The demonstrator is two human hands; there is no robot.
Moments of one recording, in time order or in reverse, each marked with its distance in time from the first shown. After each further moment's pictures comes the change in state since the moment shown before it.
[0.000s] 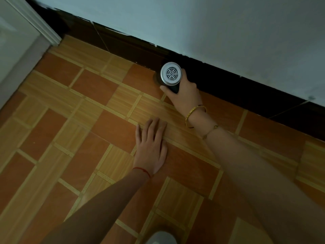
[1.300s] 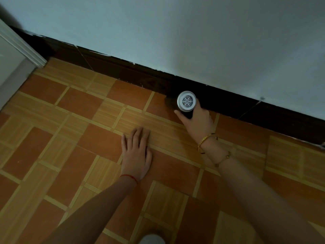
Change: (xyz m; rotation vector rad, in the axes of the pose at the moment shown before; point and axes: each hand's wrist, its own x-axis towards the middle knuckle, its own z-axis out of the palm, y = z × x) left_hand -0.002 0.002 0.006 -0.012 0.036 0.004; right_hand -0.069 0.050 -0.067 -0.146 0.173 0.126
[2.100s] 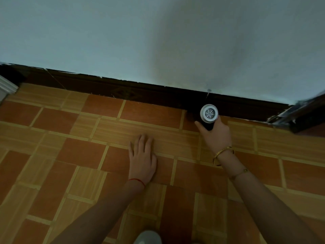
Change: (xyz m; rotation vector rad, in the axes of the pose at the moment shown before) left_hand -0.012 0.087 0.017 -0.095 -0.023 0.115; right_hand -0.079 0.092 -0.097 0.040 0.234 0.314
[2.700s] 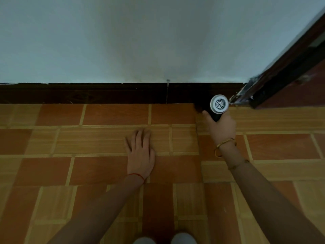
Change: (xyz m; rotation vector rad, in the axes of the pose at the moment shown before) left_hand 0.017 0.062 0.043 0.056 -0.105 0.163; right_hand 0.005 0.084 -0.064 -0.029 0.234 0.202
